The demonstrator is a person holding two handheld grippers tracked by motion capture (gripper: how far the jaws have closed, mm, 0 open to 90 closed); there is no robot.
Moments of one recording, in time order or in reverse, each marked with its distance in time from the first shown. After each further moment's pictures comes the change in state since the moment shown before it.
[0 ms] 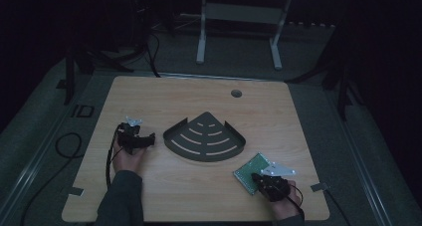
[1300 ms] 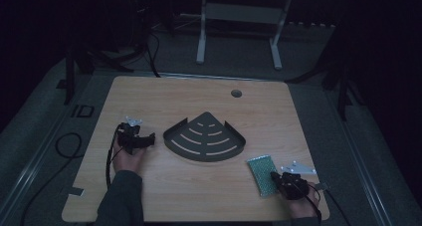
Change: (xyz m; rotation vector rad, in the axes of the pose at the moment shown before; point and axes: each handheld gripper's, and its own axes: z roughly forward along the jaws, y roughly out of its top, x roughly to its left) left arm 0.000 0.000 0.000 0.000 0.000 0.000; right arm -0.041 -0.014 -0.022 0.028 -0.101 0.097
